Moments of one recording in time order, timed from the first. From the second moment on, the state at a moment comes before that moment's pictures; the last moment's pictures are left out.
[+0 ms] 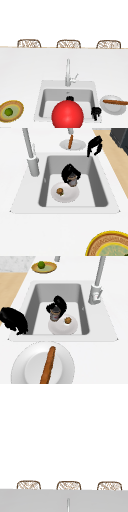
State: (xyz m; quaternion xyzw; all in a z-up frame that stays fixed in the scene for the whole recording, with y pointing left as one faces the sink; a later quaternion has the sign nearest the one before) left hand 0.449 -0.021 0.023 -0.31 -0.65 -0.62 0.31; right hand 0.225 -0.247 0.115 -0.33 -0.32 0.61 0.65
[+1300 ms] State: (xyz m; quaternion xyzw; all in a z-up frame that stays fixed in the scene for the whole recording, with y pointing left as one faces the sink) left hand 0.462 -0.022 -0.049 -0.31 -0.66 -0.62 0.31; right hand 0.225 -0.247 0.115 -0.33 -0.32 0.61 0.65
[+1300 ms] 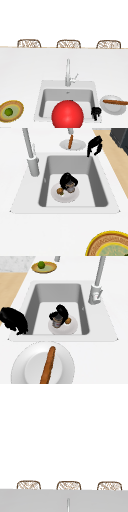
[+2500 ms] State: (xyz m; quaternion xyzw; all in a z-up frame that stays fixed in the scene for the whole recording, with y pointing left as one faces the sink) left hand 0.464 0.007 0.030 -0.27 -0.61 -0.68 0.31; right hand 0.225 -0.247 0.115 -0.33 -0.32 0.61 0.65
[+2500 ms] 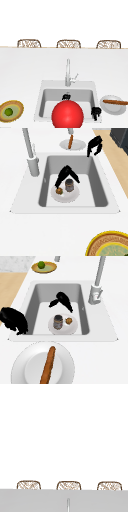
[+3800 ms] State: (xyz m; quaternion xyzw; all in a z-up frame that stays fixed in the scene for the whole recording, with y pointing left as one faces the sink) left hand 0.416 0.098 0.112 -0.22 -0.65 -0.68 0.23; right hand 0.225 -0.247 0.115 -0.33 -0.32 0.61 0.65
